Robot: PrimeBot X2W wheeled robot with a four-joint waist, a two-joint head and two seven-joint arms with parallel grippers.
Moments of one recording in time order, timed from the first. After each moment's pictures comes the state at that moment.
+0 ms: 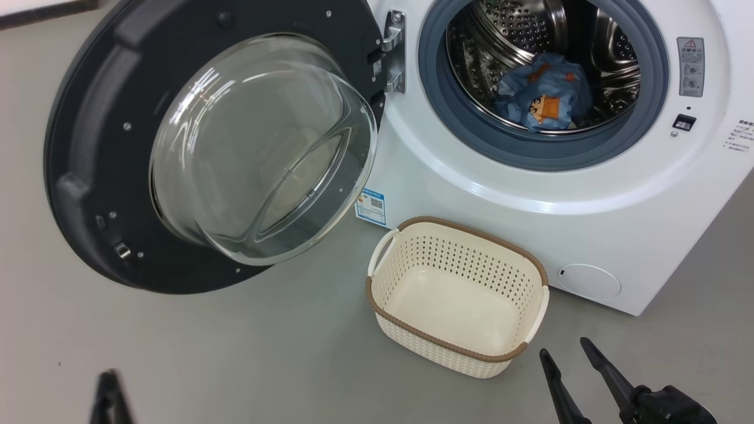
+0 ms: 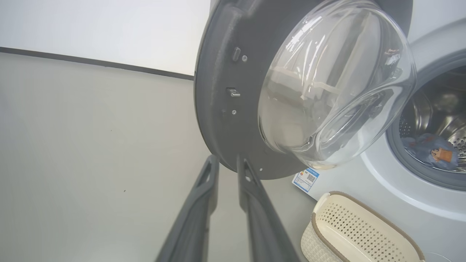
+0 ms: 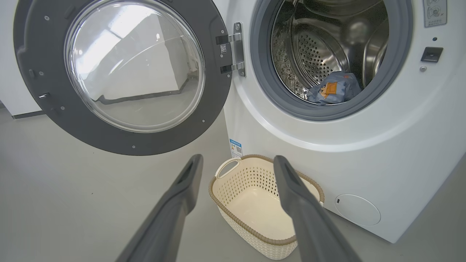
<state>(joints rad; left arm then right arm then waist) 0.13 0.04 0.03 0.08 -0.39 0.21 -0.26 0.12 -0.14 0.11 0.09 0.23 0.12 -0.26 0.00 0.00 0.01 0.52</state>
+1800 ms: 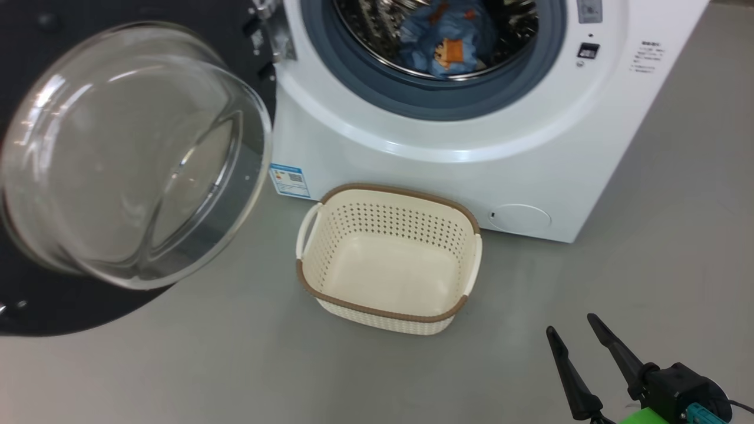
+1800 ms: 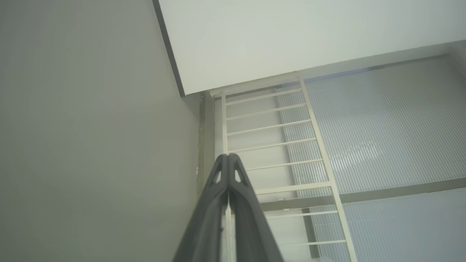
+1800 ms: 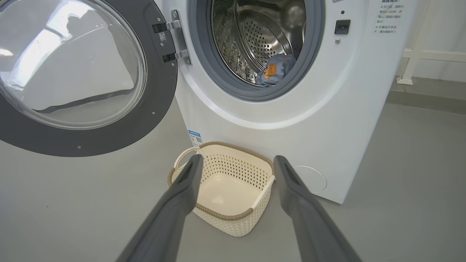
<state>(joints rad) -0.85 0.55 0.79 0.96 -1.17 -0.01 0.16 0.06 -0.18 0.12 0.10 0.24 0.12 -0.26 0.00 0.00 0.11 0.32</state>
